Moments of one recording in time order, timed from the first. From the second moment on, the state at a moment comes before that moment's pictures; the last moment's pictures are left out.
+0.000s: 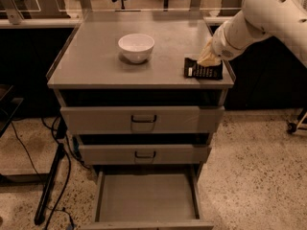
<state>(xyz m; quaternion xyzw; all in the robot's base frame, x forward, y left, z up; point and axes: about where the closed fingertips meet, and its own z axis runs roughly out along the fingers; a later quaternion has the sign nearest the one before) 0.708 -0.177 0.865 -0.60 0.73 -0.05 0.32</state>
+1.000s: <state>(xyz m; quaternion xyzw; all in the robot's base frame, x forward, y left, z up) 0.708 -0.177 0.865 -0.60 0.73 -0.05 0.32</state>
